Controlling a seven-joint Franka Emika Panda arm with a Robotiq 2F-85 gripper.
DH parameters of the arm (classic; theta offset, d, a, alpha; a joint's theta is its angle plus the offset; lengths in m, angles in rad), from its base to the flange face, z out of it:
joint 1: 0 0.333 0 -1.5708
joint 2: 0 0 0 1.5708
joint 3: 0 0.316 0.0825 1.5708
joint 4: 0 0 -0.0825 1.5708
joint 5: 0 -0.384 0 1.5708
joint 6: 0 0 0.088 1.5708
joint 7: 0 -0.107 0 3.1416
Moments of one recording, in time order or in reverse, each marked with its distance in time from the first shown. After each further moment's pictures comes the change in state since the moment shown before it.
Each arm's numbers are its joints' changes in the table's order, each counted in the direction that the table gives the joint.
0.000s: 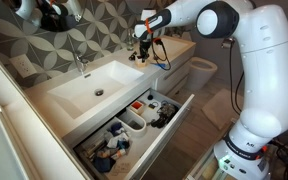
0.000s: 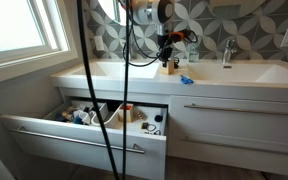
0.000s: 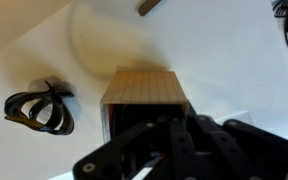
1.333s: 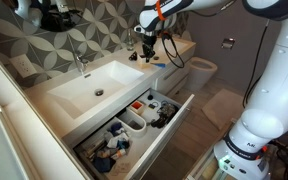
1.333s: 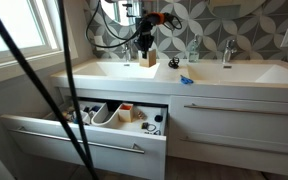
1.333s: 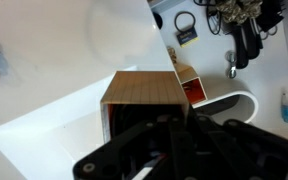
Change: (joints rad) arm 0.034 -0.430 0.056 -0.443 0.010 0.051 -0.042
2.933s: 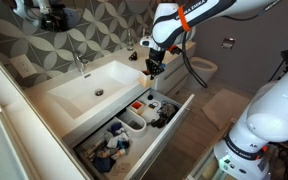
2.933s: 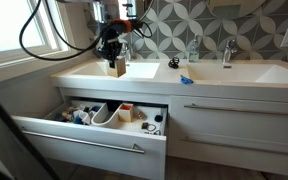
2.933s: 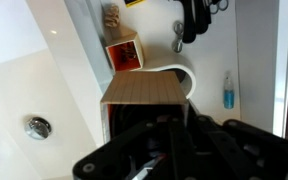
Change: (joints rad) arm 0.158 -0.382 -0.007 -0.517 -0.114 -0.144 0.100
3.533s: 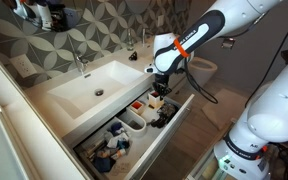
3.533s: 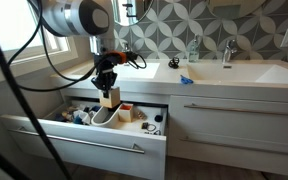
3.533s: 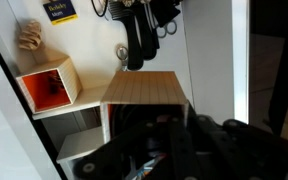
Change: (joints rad) arm 0.020 0.100 0.012 -0.160 0.069 -0.065 -0.016
